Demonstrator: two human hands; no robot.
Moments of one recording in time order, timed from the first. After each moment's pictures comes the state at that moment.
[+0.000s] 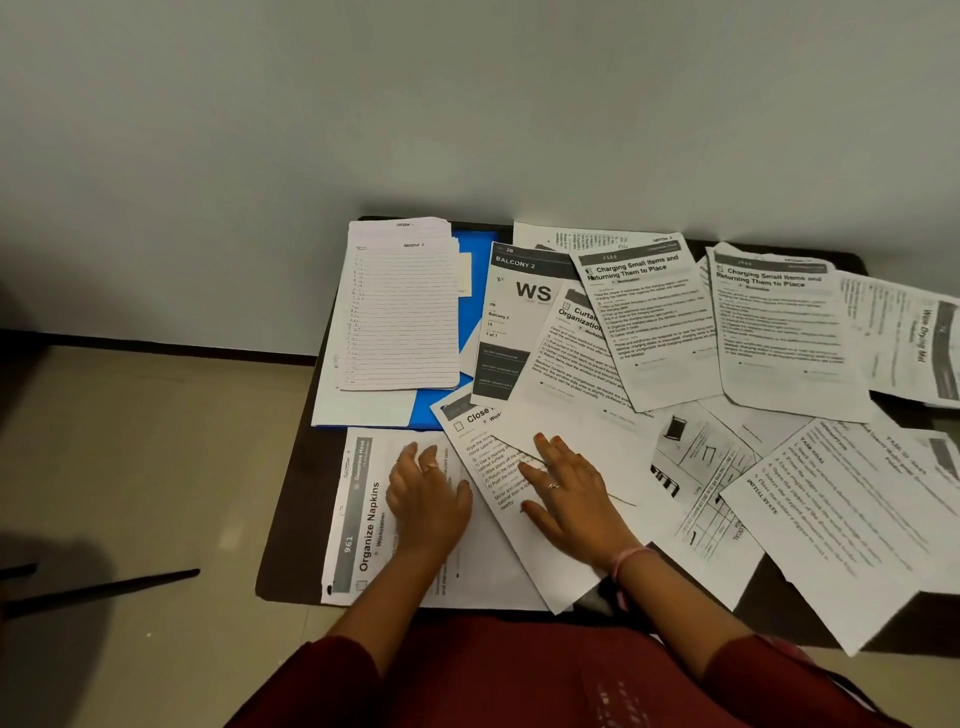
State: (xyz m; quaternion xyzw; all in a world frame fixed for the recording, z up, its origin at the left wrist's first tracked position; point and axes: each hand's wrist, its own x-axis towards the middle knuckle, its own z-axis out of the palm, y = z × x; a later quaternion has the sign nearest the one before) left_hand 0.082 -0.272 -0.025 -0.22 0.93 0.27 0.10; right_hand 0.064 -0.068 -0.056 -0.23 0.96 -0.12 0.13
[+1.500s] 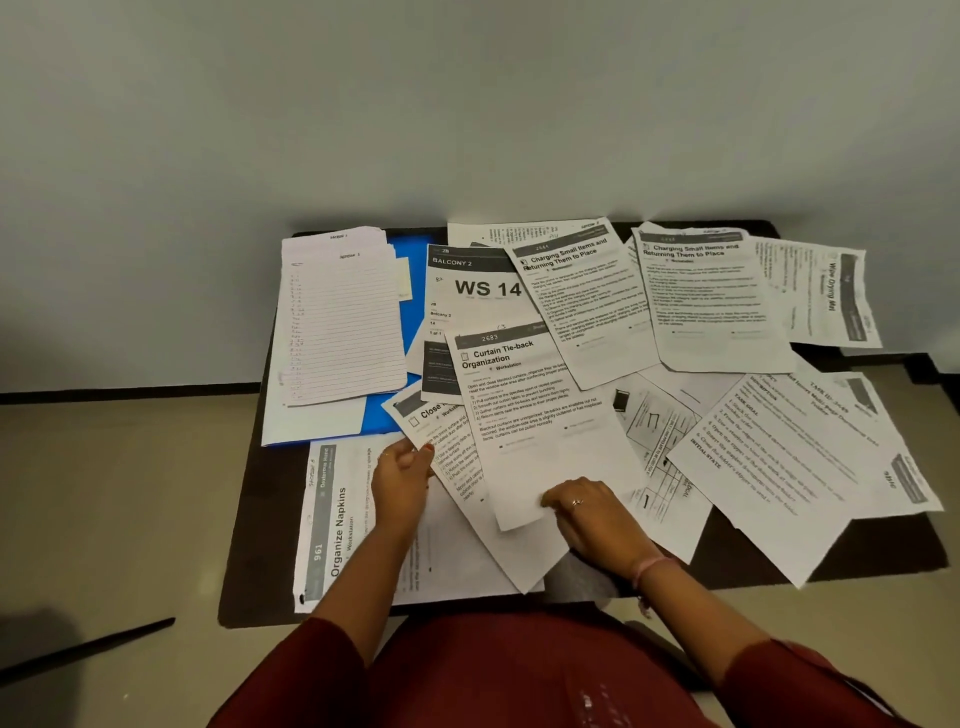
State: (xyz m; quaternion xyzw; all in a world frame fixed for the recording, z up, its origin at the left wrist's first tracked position) left_hand 0.066 -0.256 -0.015 -0.33 0.68 0.64 0.09; right_hand 0.104 -0.002 -0.047 -0.21 0.95 -0.24 0.06
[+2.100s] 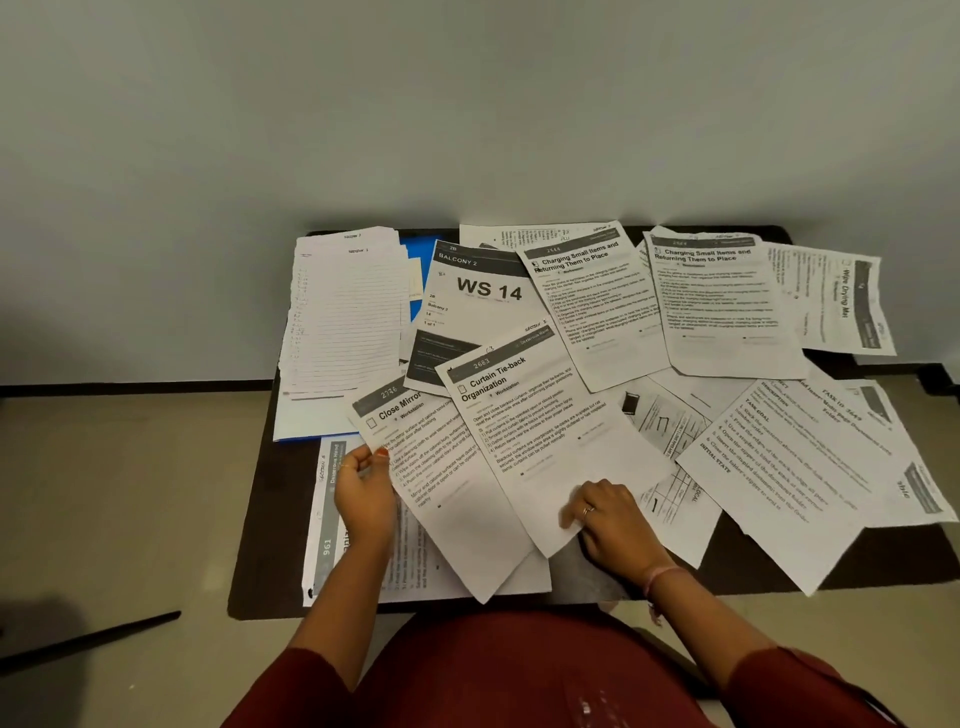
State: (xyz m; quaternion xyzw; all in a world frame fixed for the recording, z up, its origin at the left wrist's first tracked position) left_hand 0.083 -0.290 -0.016 -0.38 0.67 0.64 -0.05; right_hand 0.110 0.011 -0.061 -0.25 0.95 -0.17 -0.01
